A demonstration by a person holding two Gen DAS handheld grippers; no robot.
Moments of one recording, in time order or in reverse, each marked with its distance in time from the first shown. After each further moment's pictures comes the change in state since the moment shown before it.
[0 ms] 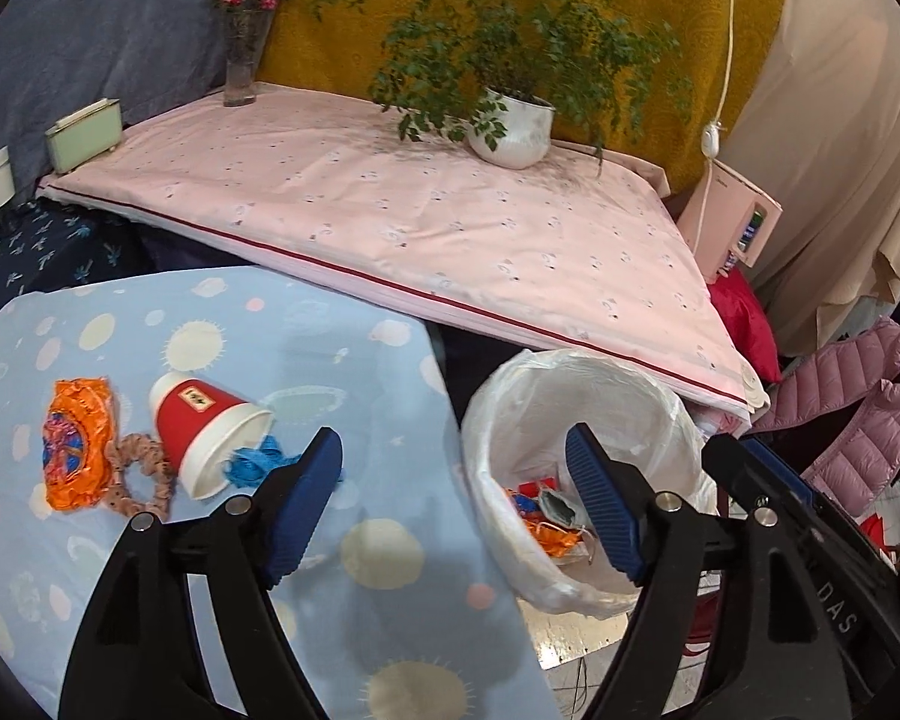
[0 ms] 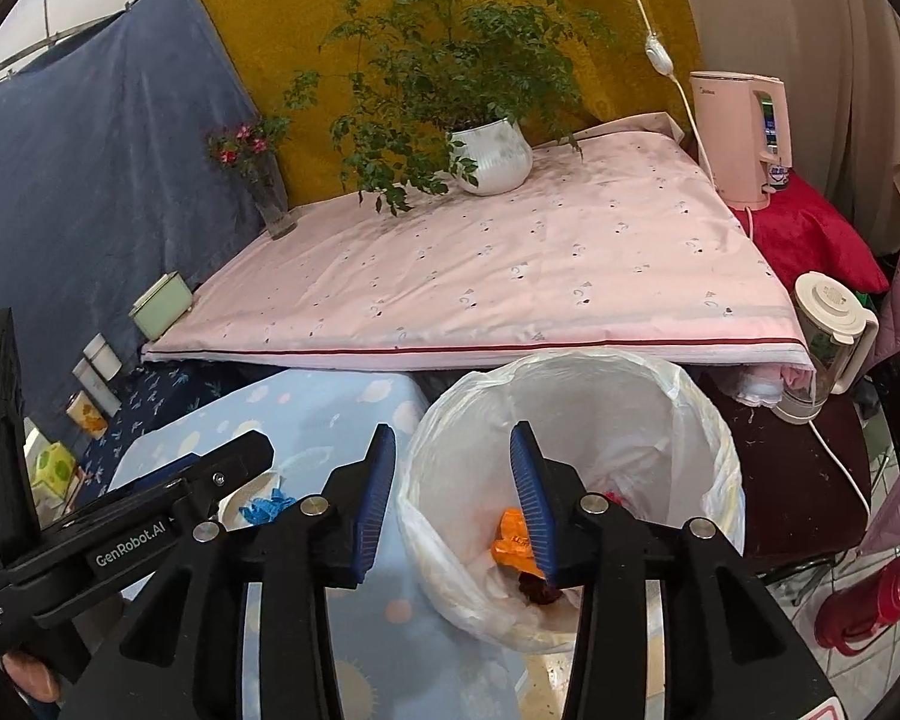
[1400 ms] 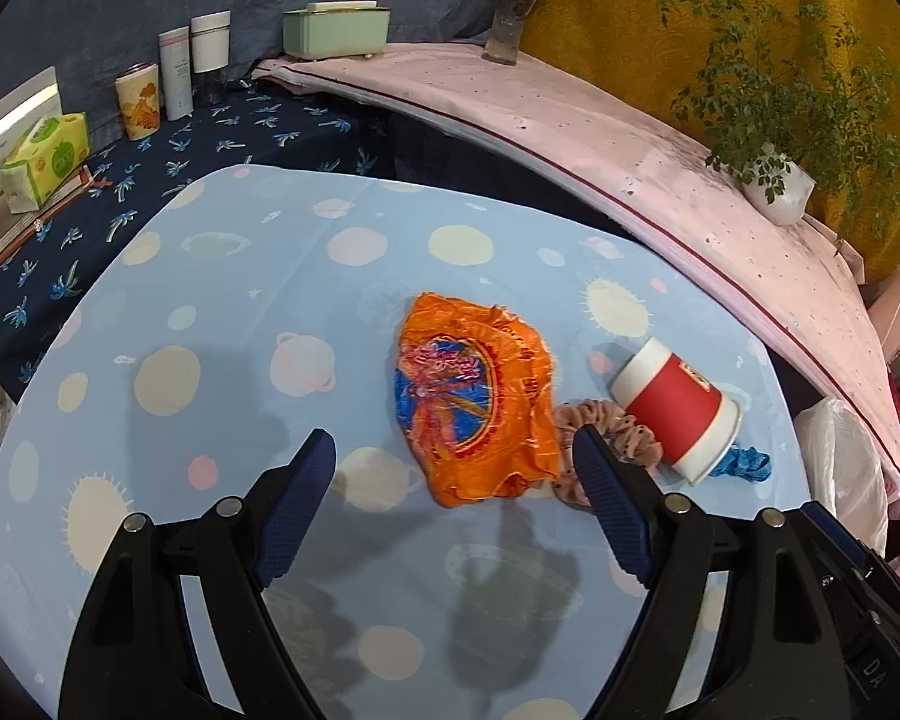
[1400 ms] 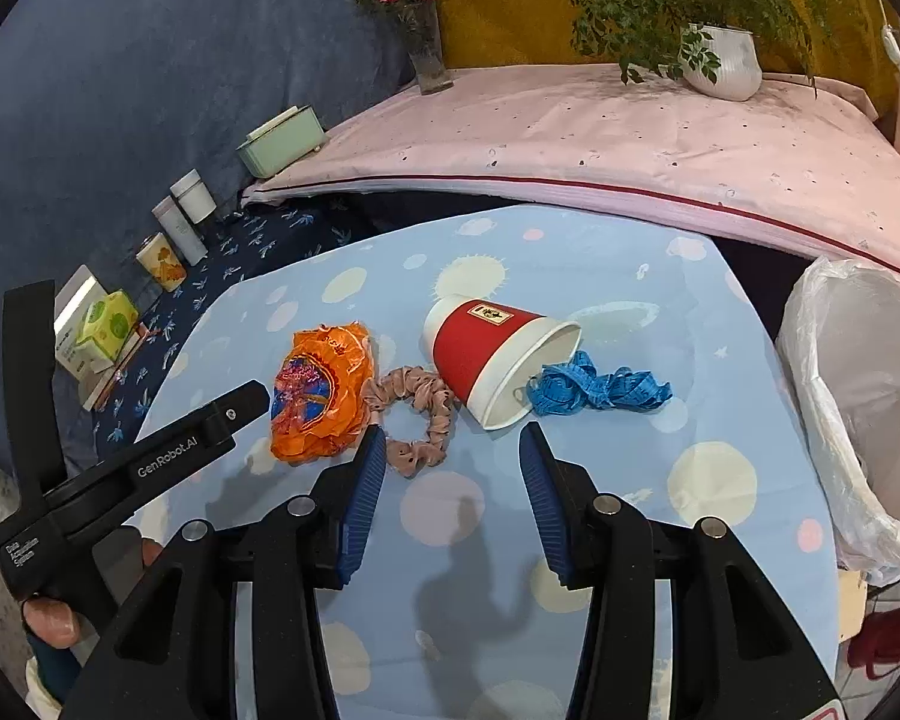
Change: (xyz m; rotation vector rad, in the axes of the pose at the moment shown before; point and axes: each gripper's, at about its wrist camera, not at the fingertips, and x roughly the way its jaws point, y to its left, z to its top) left arm -0.025 0.274 -0.051 -0.283 0.024 0.291; right arm 0.095 0.212 -0.094 -0.185 0.248 0.167
